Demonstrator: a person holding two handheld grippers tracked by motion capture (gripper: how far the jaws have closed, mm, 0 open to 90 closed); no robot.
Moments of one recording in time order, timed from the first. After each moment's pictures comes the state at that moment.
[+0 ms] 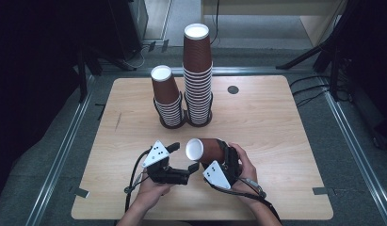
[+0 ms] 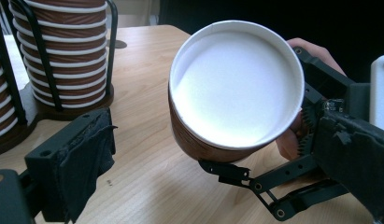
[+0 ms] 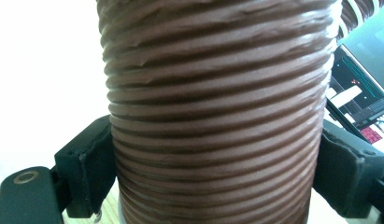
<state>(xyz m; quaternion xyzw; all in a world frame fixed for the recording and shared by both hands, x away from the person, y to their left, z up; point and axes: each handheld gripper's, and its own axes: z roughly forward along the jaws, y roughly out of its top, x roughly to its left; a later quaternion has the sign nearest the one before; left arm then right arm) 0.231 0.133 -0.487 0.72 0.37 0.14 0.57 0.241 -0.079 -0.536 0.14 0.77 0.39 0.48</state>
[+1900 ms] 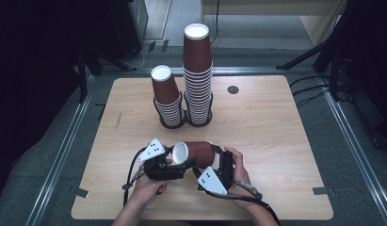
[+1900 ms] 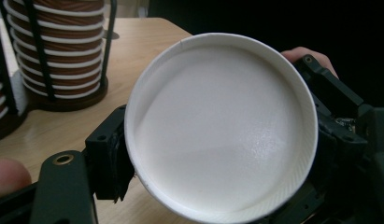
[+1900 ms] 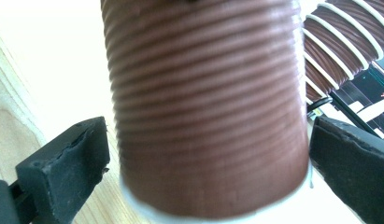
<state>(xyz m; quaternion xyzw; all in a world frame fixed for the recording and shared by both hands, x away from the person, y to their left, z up) 0.239 0.150 -0.488 0.71 0.38 0.10 0.58 0.228 -0.067 -0.539 0.12 0.78 0.42 0.45</state>
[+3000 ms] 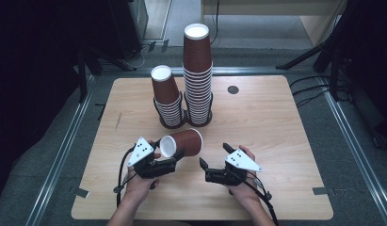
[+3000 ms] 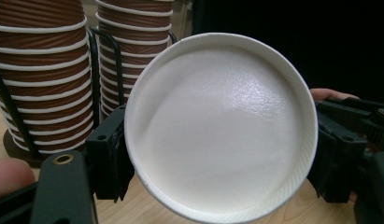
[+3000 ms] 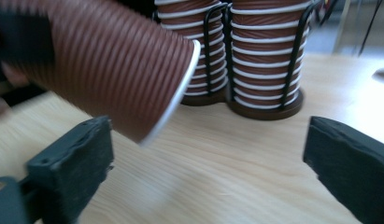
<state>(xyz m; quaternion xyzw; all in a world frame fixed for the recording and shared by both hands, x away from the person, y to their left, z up) 0.234 0.166 -0.484 0.68 0.40 0.20 0.58 0.245 -0.102 -0.522 0.40 0.68 0.59 0.19</state>
